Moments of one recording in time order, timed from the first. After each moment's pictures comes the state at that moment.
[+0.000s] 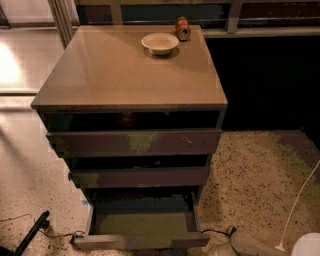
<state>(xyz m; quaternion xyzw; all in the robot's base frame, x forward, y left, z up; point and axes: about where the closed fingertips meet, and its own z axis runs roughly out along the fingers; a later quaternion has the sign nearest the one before) 0.362 -0.164 0.129 -0.35 0.86 0.36 0.12</state>
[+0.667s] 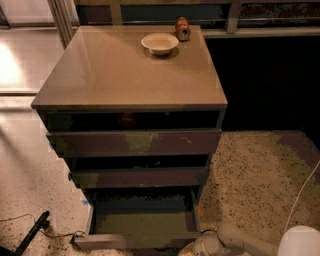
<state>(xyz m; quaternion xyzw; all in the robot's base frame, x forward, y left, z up) 0.405 -0.104 0.138 -0.38 0.83 0.38 0.16</state>
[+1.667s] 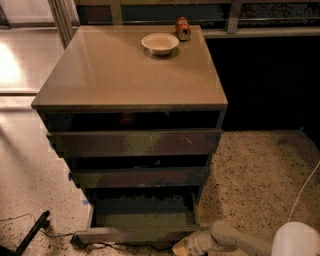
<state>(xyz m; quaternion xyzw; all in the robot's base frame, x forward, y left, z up) 0.427 -0.080 0.136 -0.38 0.83 0.37 0.18</state>
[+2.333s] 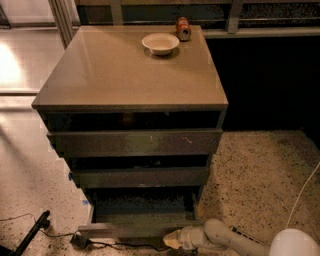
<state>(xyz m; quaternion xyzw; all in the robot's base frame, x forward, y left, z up) 0.465 -0.042 0.140 -0.36 0.82 0.38 0.25</state>
